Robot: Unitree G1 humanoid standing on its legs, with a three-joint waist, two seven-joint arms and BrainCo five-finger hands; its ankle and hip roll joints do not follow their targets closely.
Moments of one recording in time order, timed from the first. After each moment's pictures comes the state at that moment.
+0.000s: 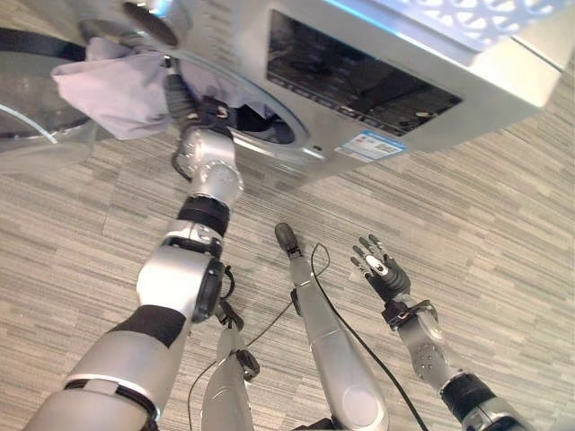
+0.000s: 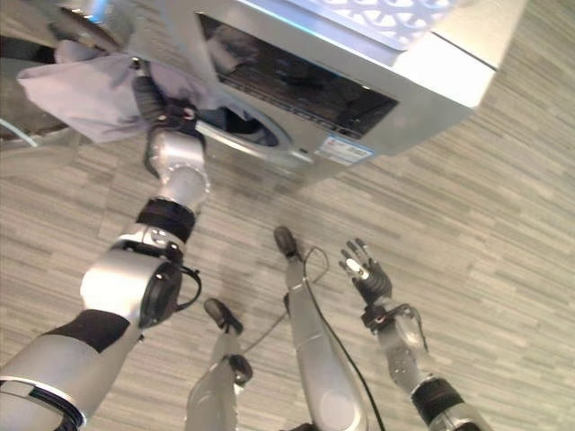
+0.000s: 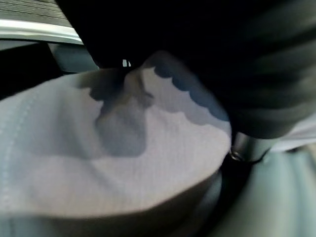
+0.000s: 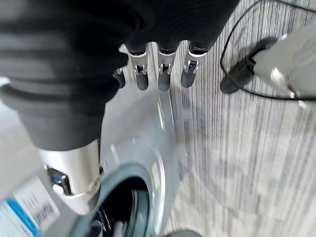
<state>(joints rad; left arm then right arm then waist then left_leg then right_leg) -1.31 0.22 0.00 1.08 -1.22 -0.45 0.30 -0.17 -0.47 0.44 0.43 1.13 -0.31 0.20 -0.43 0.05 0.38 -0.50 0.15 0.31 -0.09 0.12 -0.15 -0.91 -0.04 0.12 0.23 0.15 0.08</state>
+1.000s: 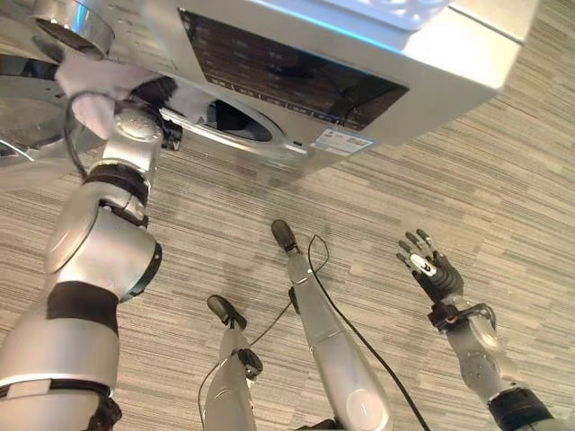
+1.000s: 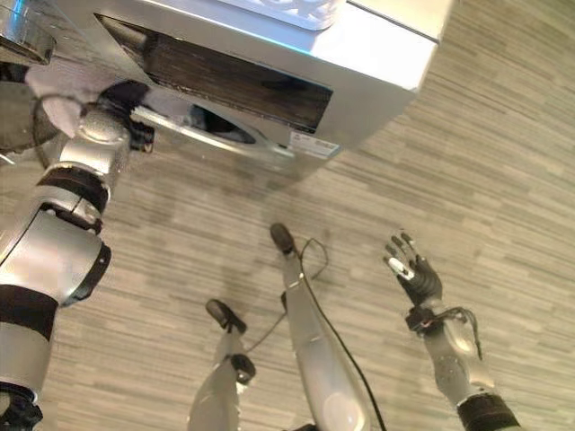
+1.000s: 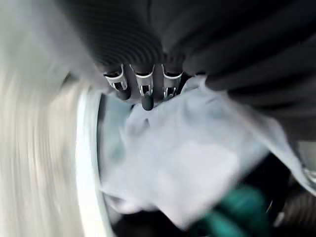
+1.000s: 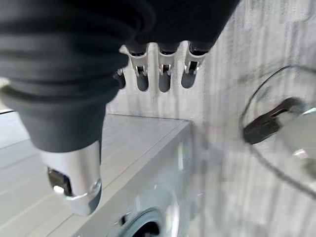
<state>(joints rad) -1.52 0.54 -0.82 1.43 -0.18 -0.03 0.16 -0.02 -0.65 0.22 0.30 1.04 -0.25 0.22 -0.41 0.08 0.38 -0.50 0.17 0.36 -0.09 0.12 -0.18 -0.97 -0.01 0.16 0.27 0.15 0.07</state>
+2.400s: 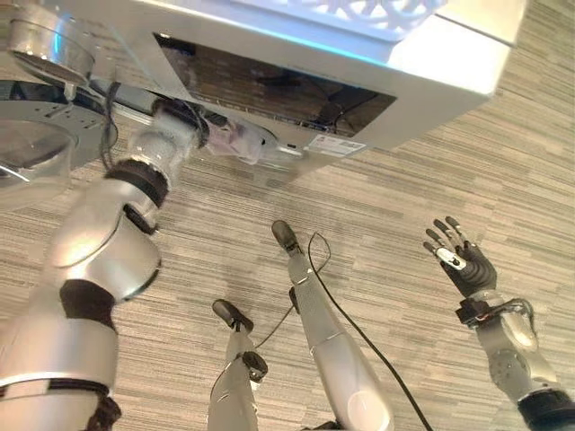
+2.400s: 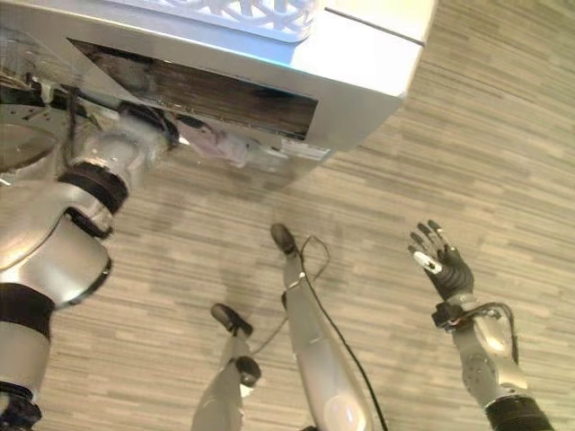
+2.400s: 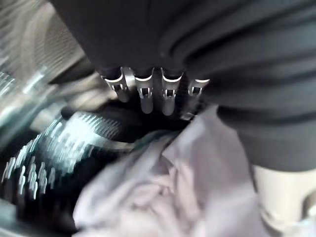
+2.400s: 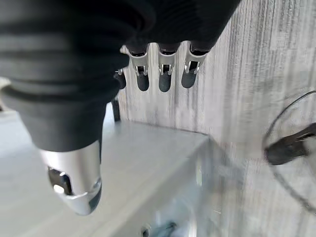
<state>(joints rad) -1.45 0.54 -0.99 1.17 0.57 -0.06 0.34 -0.01 -0.69 0.16 0.28 1.04 -0.31 0.22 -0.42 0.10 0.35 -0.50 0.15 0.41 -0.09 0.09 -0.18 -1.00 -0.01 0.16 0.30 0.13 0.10</state>
